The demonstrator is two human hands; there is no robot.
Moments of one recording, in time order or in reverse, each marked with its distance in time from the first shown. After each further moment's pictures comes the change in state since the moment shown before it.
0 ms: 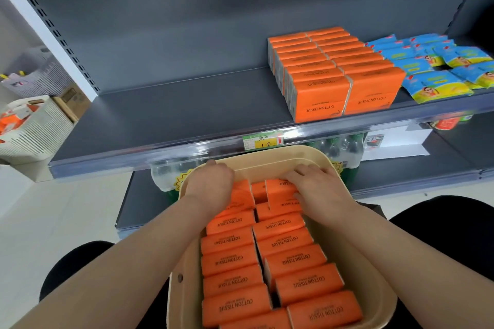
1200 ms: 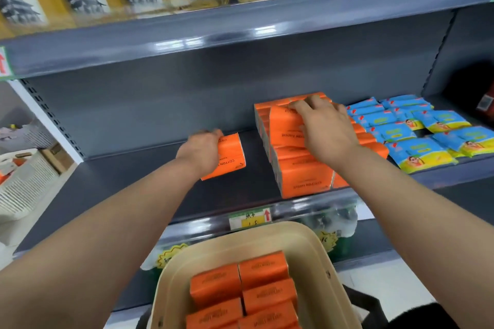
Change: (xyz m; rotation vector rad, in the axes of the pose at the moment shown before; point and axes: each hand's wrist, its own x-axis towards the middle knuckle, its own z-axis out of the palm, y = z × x) left_hand 0.117 -0.056 -0.140 -0.372 0.178 -0.154; right_hand 0.115 0.063 -0.171 -0.102 0.511 0.162
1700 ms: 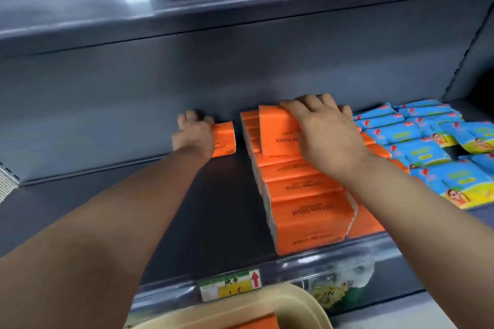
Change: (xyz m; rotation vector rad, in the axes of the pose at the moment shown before) left_hand 0.181 0.015 0.051 0.124 0.171 -0.149; right_hand 0.085 0.043 0.065 -0.031 -0.030 -0.032
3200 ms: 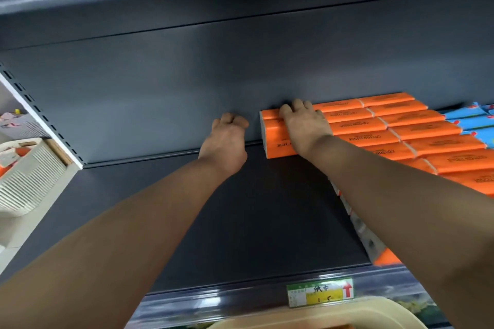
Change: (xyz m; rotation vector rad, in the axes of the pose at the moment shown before) left_hand -0.012 -0.092 0.006 -0.267 -0.048 0.150; right_hand 0.101 -0.124 0.108 -0.056 -0.261 -0.017
